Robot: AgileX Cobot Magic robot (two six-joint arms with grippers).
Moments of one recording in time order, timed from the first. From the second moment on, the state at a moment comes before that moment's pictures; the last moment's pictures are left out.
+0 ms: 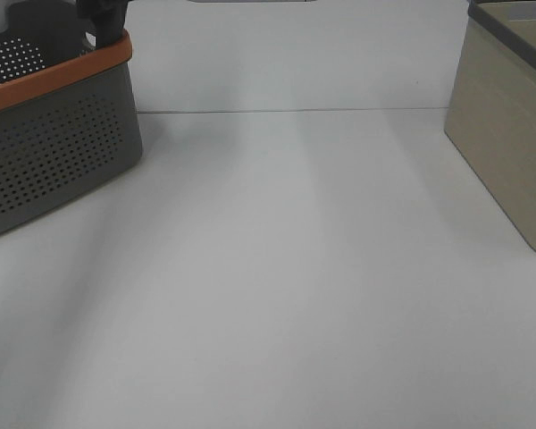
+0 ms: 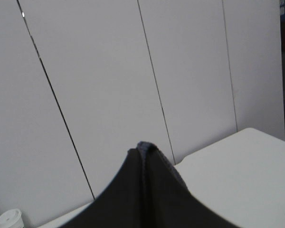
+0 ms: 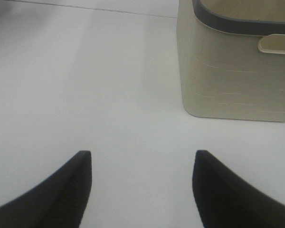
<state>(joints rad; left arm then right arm) -0.22 1.84 -2.36 -0.26 0.55 0.46 0.15 0.00 -0.50 -0.08 1.05 0.00</state>
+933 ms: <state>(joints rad) -0.56 1.89 -2.39 -0.16 0.60 0.45 0.15 0.00 -0.50 -0.08 1.05 0.00</state>
